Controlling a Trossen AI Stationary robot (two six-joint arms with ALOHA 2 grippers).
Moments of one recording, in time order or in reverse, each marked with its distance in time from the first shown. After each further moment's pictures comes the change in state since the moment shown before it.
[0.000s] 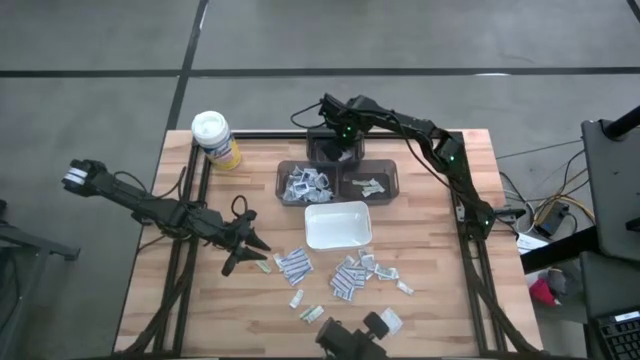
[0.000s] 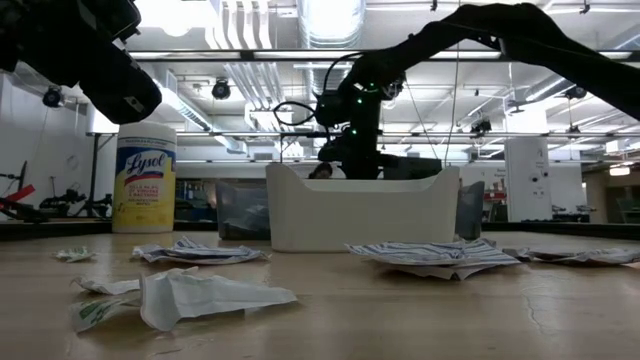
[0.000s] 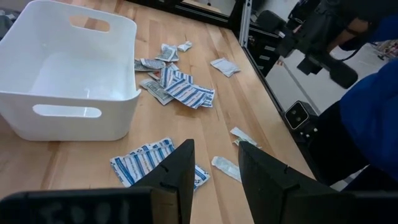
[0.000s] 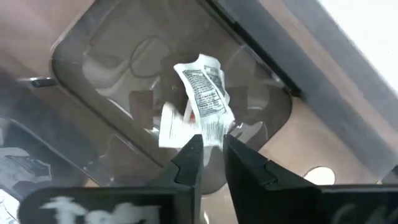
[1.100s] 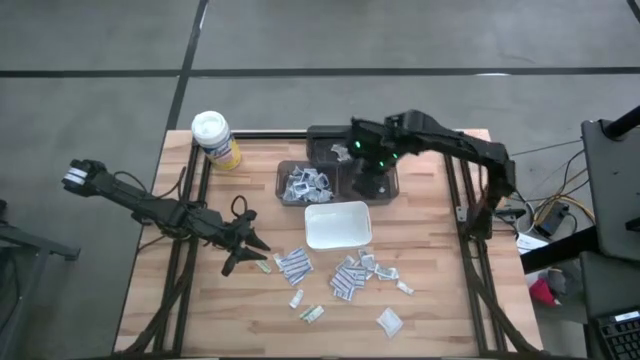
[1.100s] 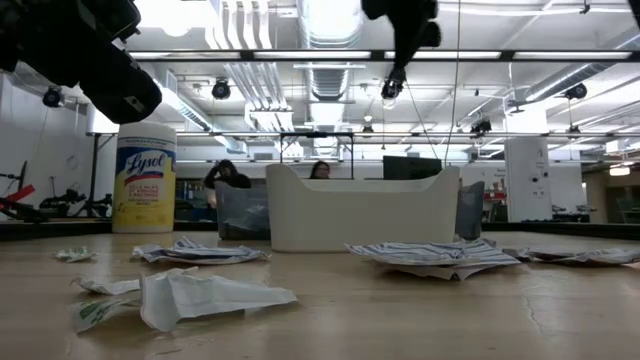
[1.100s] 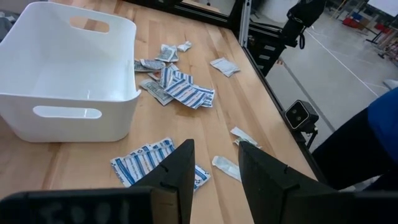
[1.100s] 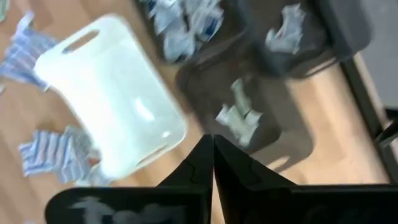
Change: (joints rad) left arm 0.000 0.000 0.000 0.000 0.001 0.008; right arm 0.371 -0.514 -0.053 -0.377 -0.003 0.025
